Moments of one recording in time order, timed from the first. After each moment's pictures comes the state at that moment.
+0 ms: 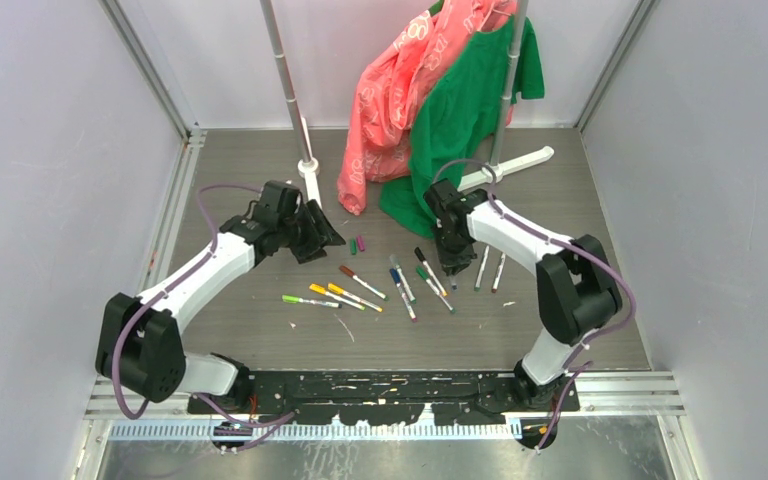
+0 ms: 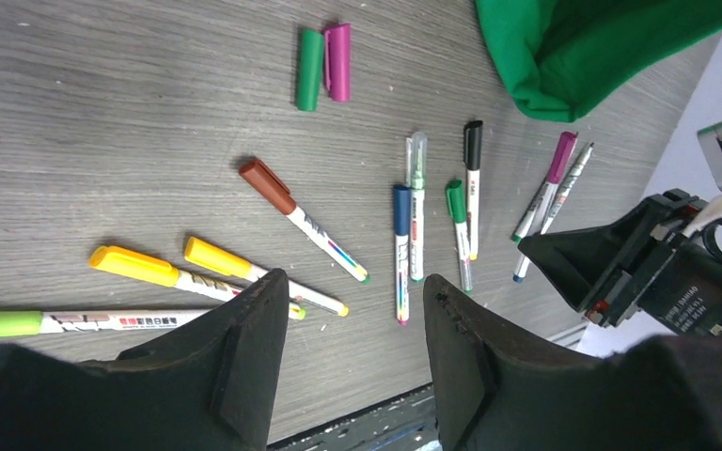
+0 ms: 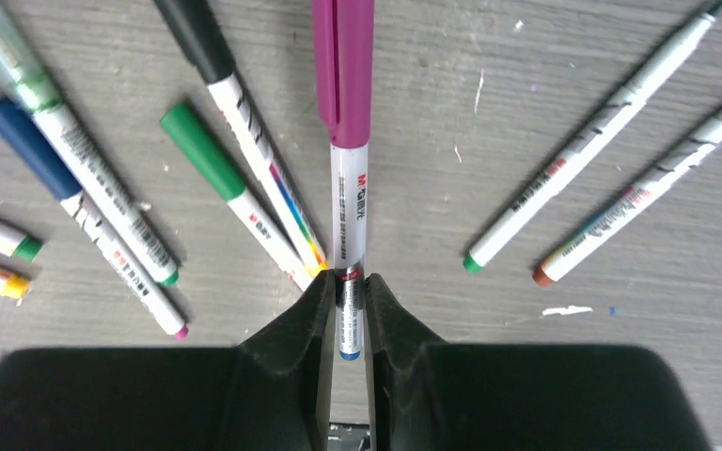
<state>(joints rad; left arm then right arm) -0.41 1.37 0.97 -0.46 0.18 -0.89 0.51 1.71 1.19 -0.87 0.09 0.33</state>
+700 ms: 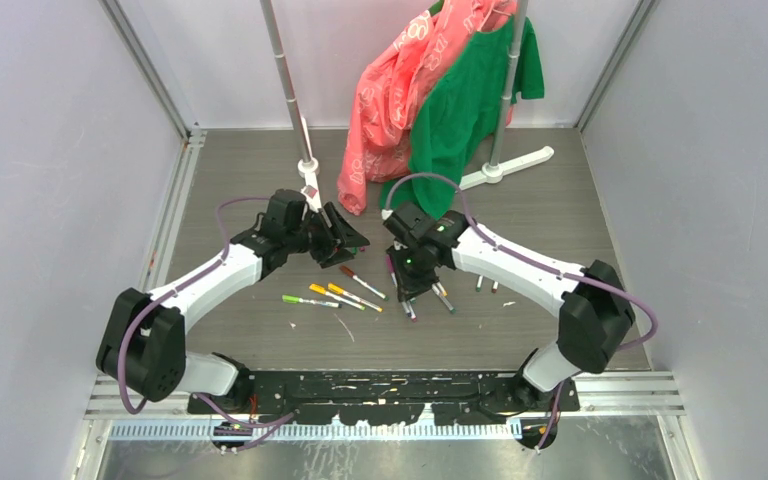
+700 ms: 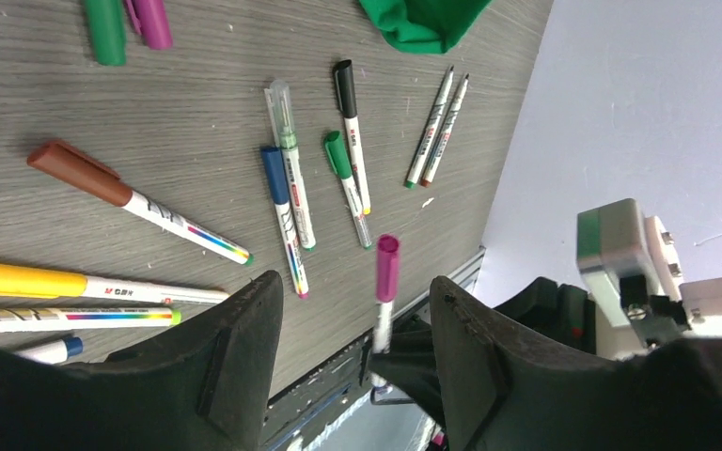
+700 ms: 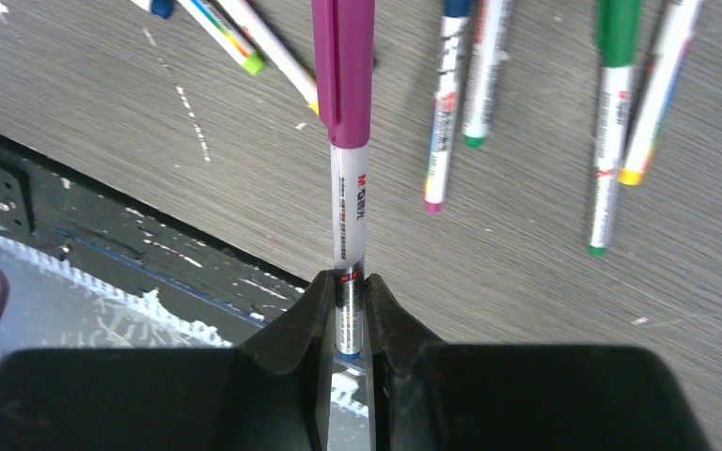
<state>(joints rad) -0.46 1.36 0.84 -0.14 0.41 -1.05 0.81 1.52 1.21 -0.90 -0.10 0.50</state>
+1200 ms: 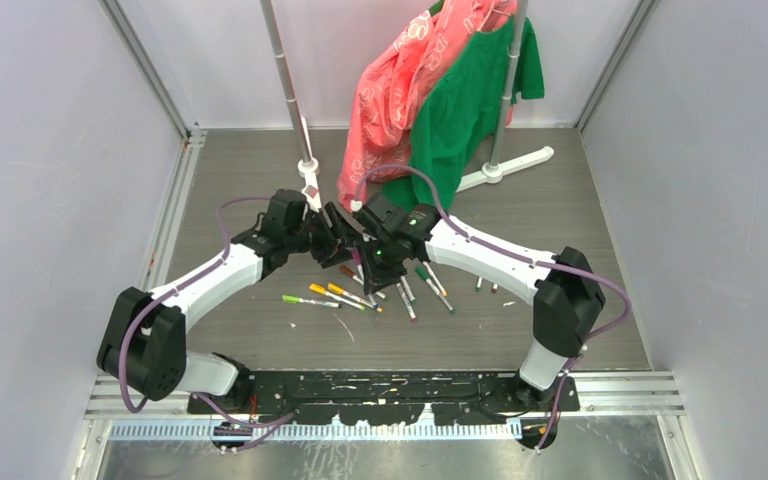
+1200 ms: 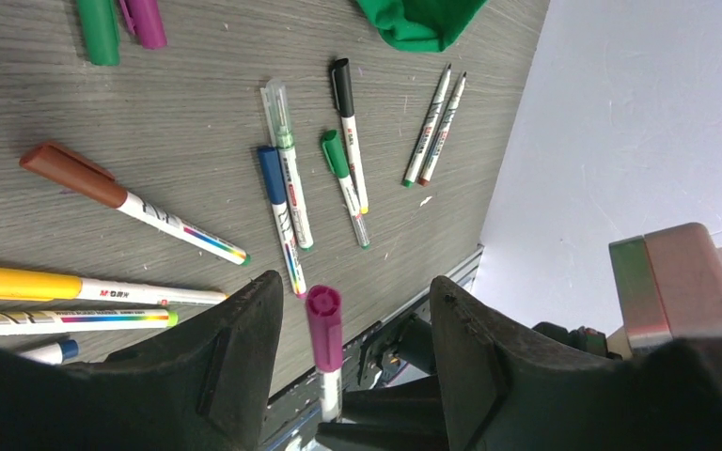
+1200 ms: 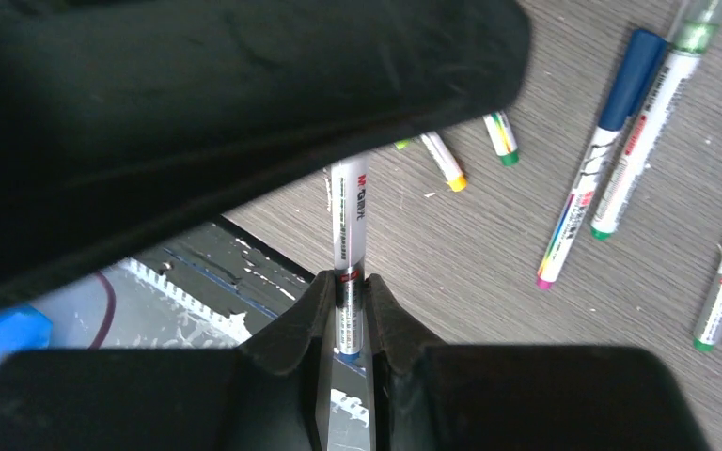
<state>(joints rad) -0.46 1.37 0.84 -0.12 0.42 -1.05 0.90 1.68 1.39 -0.83 -0.16 0.56</state>
